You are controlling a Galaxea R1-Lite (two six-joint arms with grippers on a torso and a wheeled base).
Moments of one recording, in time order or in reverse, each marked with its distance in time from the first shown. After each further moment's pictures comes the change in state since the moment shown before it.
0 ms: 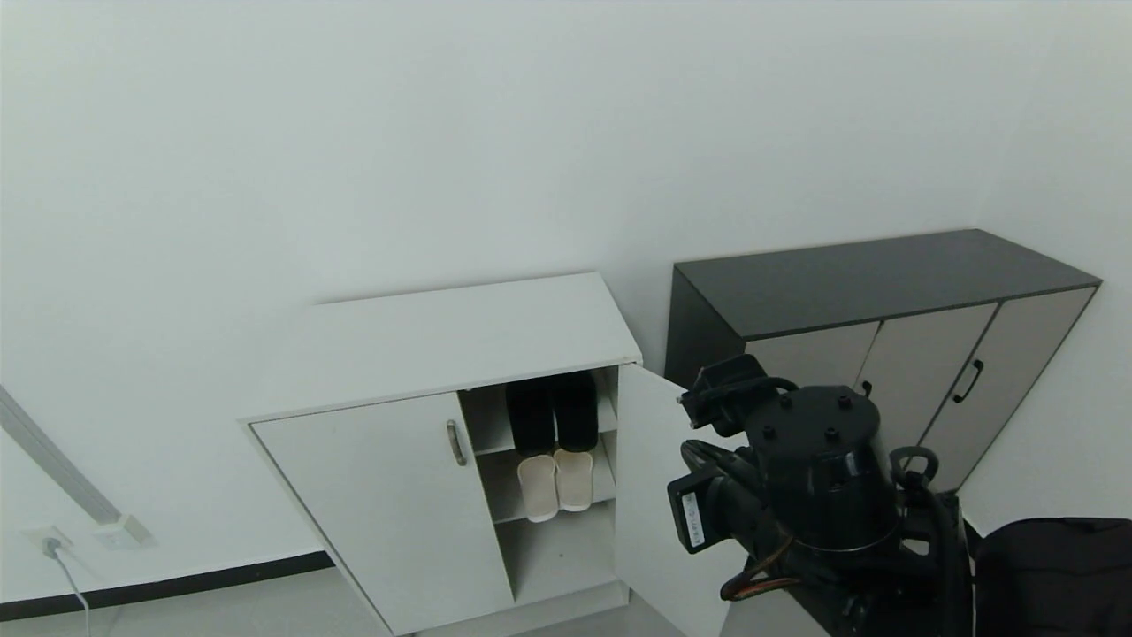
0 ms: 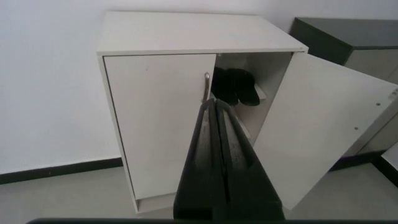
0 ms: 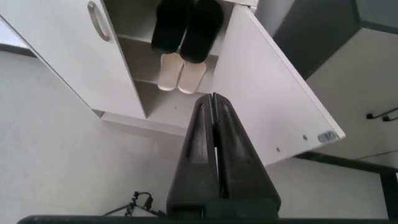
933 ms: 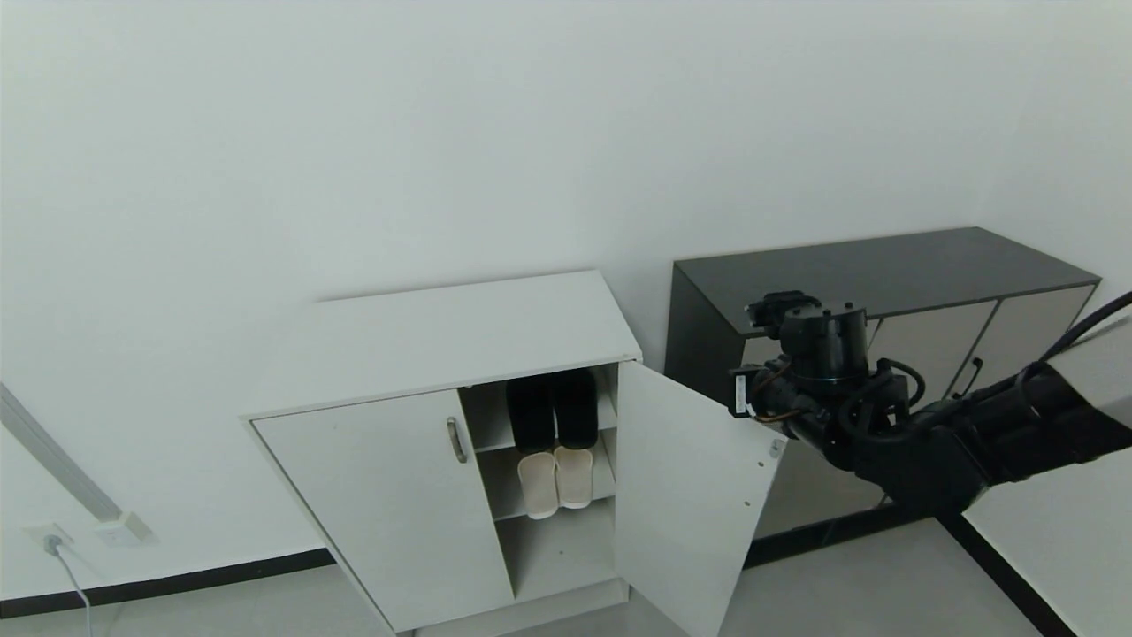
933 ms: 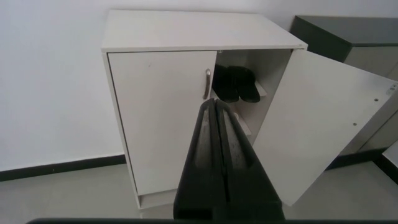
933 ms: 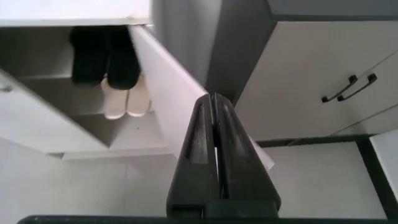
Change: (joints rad) left arm 0.000 0.000 0.000 0.000 0.006 0.003; right arm -0.429 0.244 -0.220 -0.096 0.179 -0.022
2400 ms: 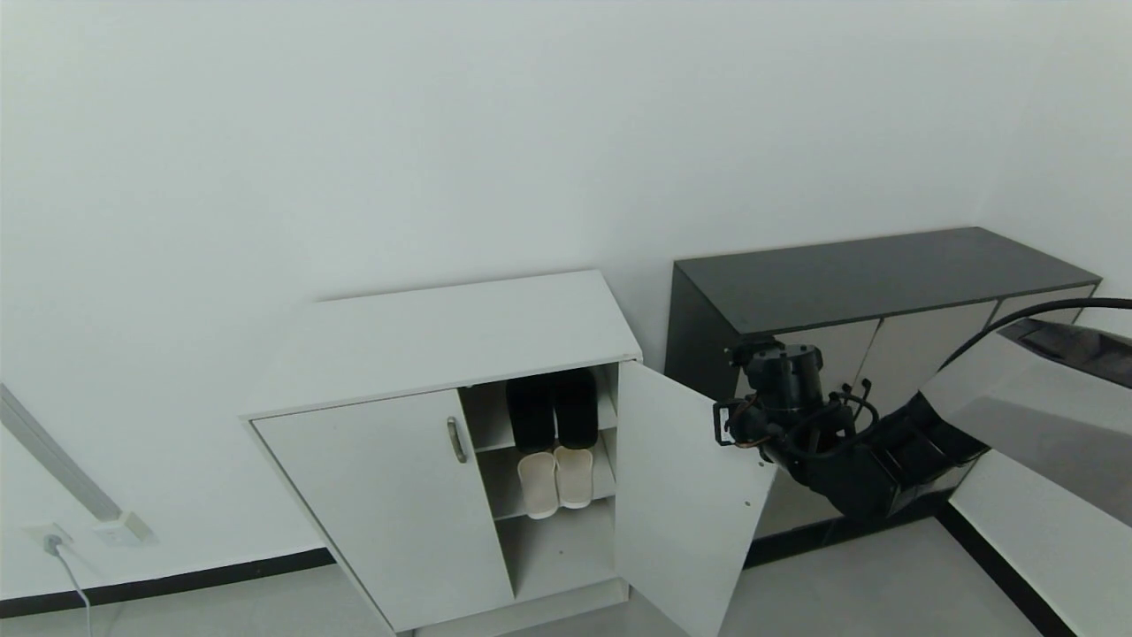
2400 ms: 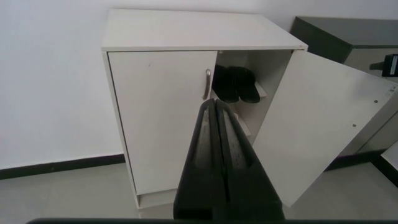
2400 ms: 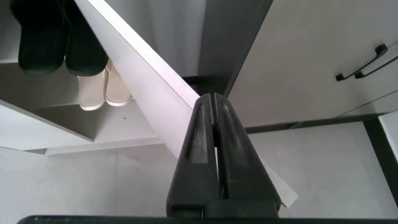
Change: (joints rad) left arm 0.000 0.000 0.000 0.000 0.003 -0.009; right arm -0.051 0.216 -0.069 -0.058 0.049 0.005
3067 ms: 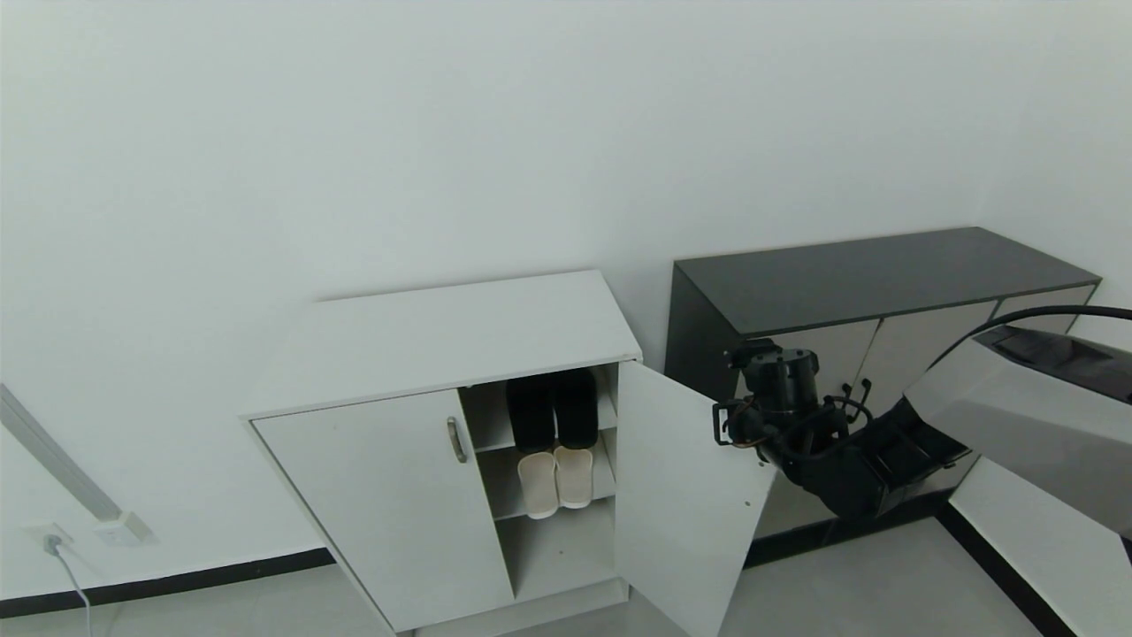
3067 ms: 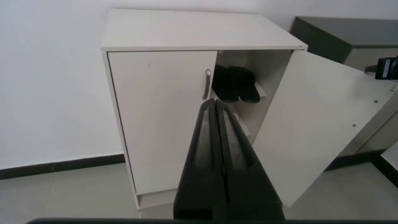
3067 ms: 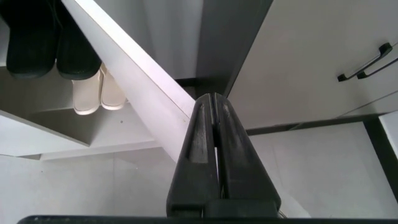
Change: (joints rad) left arm 0.000 0.000 0.000 0.000 0.000 0.000; right arm -0.014 0.044 -0.025 -0.028 -0.004 -0.003
